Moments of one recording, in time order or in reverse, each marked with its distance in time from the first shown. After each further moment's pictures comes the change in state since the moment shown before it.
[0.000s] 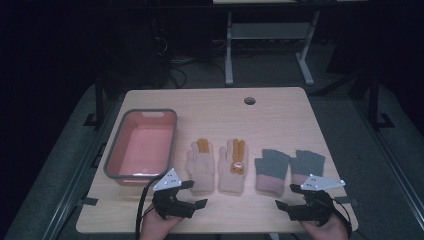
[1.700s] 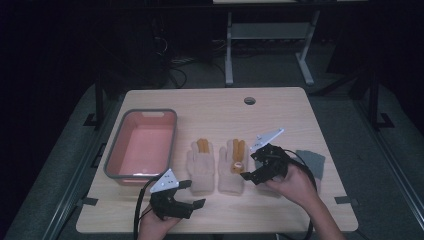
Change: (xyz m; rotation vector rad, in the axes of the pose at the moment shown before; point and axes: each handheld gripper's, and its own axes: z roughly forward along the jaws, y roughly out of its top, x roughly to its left) left arm -0.002 0.001 -0.007 -0.022 0.025 0.011; right arm 0.025 0.143 0.060 0.217 0.128 -0.269
